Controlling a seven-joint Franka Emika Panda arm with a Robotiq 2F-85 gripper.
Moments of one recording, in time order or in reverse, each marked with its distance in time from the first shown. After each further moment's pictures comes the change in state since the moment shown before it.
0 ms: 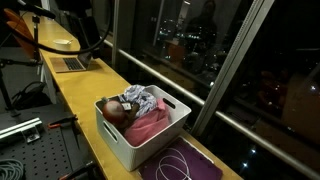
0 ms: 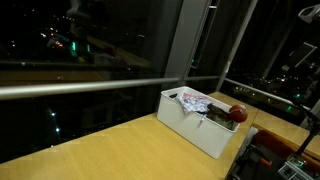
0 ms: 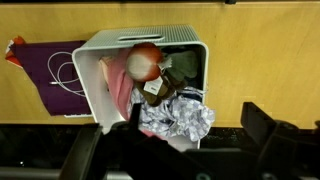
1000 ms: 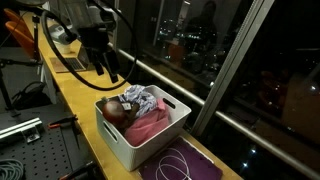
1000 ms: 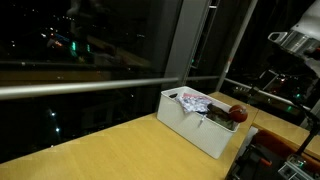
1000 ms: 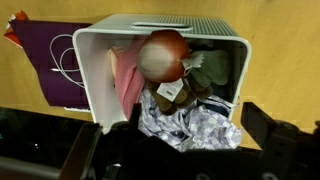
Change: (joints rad) arm -0.055 0.257 0.039 -0.036 -0.147 0.299 0.004
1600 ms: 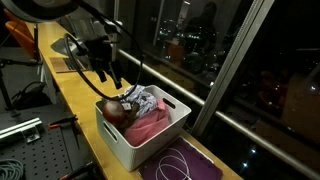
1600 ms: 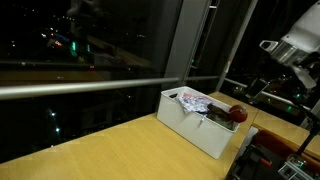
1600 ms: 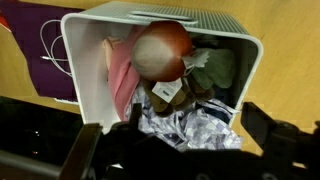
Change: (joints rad) arm -0.008 0.103 0.012 -0.014 -0.063 0.141 0.002
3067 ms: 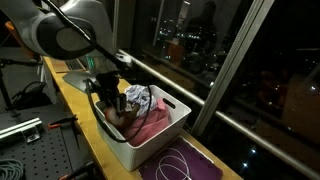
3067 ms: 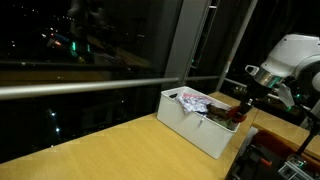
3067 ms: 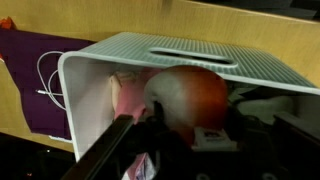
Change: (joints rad) arm -0.086 0.255 -0.042 0.029 -0.179 0.121 0.049
